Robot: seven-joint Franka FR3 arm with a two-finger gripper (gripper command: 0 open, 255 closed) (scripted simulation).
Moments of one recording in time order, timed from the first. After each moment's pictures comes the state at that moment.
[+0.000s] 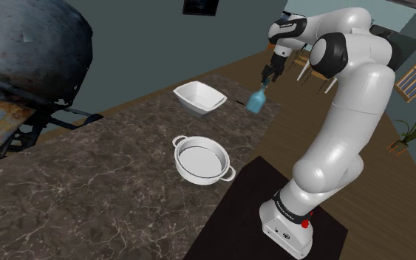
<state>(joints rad) -0.31 0.32 -0.49 -1.59 0.12 1.89 -0.63</state>
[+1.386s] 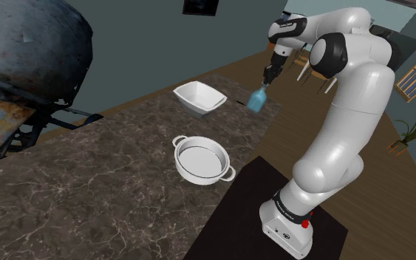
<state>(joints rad) -0.31 0.33 -0.49 -1.58 0.12 1.88 -0.63</state>
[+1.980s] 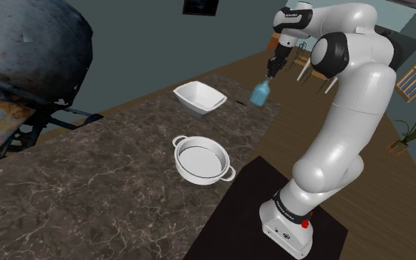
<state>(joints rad) -0.31 0.32 -0.49 -1.47 0.11 1.77 -0.63</state>
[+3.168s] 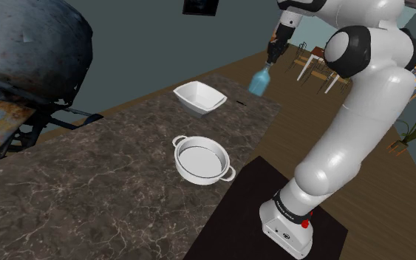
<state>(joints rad) -0.21 0.18 -0.46 -1.43 0.04 1.60 -0.50</state>
